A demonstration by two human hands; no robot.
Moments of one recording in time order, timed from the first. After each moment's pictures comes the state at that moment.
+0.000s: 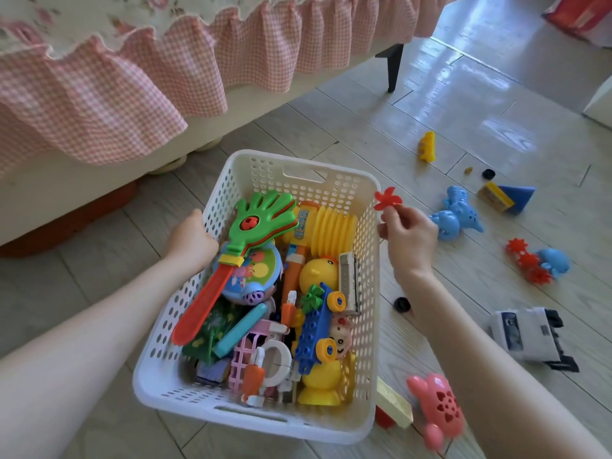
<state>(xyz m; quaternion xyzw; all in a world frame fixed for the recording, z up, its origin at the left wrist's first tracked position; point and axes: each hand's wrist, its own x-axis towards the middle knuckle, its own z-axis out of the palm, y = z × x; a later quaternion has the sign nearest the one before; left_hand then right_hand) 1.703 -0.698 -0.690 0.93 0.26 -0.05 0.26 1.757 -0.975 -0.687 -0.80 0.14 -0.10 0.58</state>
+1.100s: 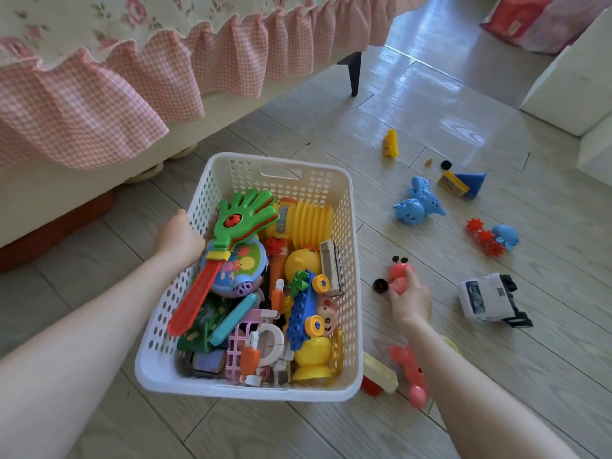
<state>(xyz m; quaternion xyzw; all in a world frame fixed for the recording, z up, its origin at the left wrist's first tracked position) 1.702 -0.699 -0.686 0.94 0.25 -0.05 0.25 1.670 -1.051 -0.765 -0.91 0.27 0.06 0.31</state>
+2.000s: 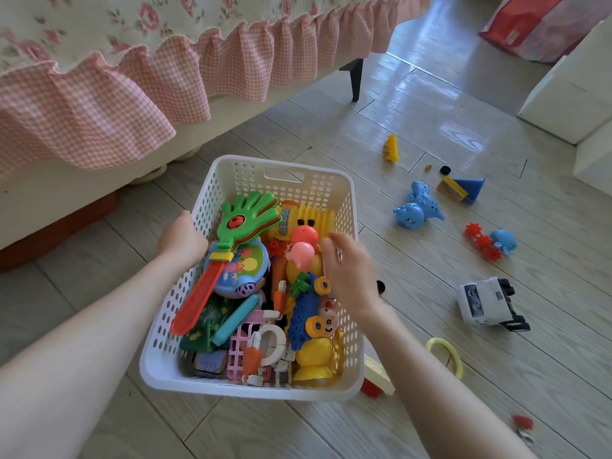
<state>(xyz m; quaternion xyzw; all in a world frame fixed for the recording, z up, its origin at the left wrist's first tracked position) 1.704 -0.693 -0.694 0.93 0.25 -0.04 0.27 1.669 -0.937 -0.679 -0.92 -0.01 -0.04 0.39</state>
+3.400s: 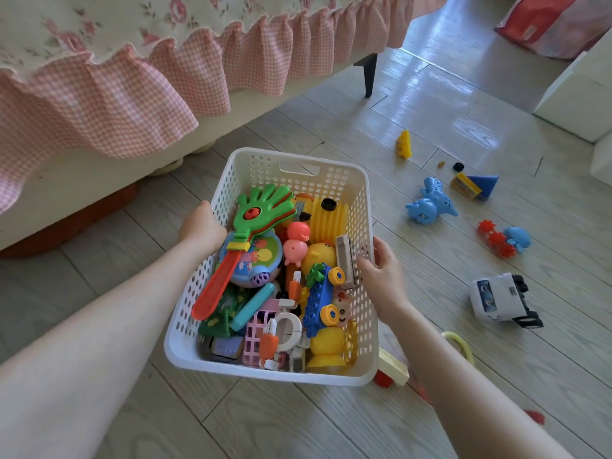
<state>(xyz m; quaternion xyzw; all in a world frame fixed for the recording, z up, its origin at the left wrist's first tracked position) 1.702 -0.696 -0.686 0.93 0.25 -0.05 0.27 1.656 -0.958 -0.689 -0.80 0.11 0.05 0.59</state>
